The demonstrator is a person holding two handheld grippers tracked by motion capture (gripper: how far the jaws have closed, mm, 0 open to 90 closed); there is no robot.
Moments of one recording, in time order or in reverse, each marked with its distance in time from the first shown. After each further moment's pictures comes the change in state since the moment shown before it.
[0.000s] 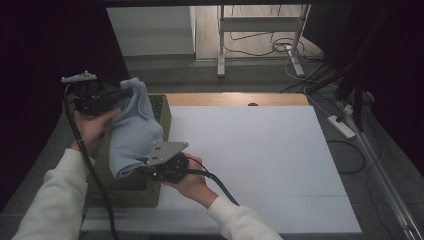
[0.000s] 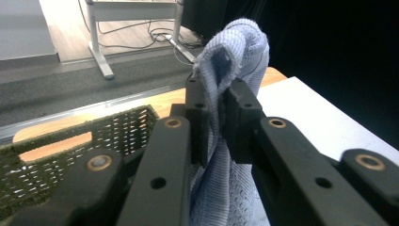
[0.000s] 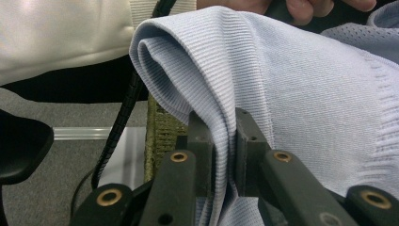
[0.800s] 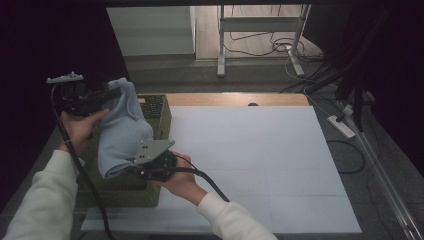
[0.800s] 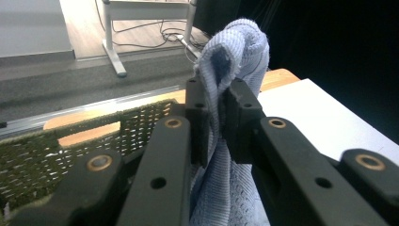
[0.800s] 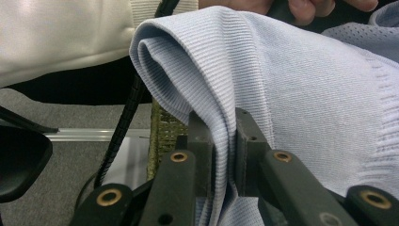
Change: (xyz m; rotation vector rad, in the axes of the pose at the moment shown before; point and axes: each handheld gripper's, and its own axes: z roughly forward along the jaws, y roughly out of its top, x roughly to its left) left arm 0.021 -0.005 -0.019 -0.004 0.039 -0.025; right arm 0.000 0.010 0.025 0.000 0.035 -0.006
